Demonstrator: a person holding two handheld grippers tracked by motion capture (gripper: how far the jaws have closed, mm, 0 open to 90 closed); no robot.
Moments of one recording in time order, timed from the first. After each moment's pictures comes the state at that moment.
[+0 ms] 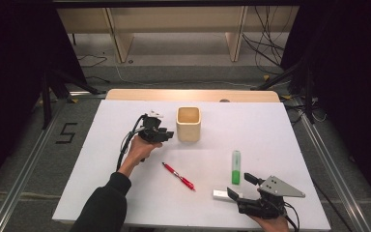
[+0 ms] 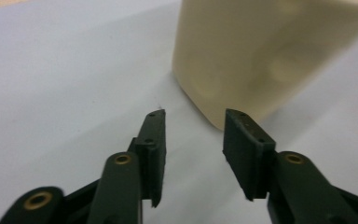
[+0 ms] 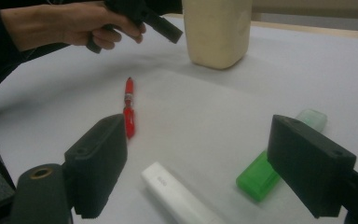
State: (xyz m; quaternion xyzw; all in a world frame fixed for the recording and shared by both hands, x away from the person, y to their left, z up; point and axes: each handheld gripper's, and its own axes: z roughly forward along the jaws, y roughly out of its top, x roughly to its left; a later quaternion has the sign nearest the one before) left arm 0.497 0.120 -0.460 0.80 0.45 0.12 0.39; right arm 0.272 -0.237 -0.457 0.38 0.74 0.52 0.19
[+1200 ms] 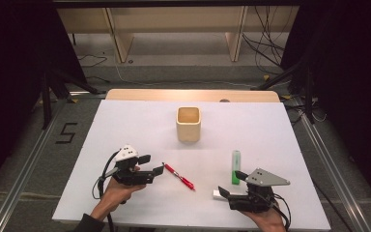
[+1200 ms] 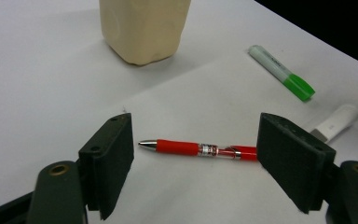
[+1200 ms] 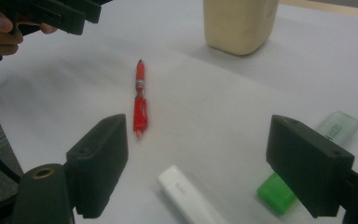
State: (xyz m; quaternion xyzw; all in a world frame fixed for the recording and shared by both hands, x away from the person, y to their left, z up) left arm 0.350 0.167 -0.450 0.76 0.40 0.11 0.50; right arm 0.286 -0.212 -0.442 0.37 0.78 0.47 0.17
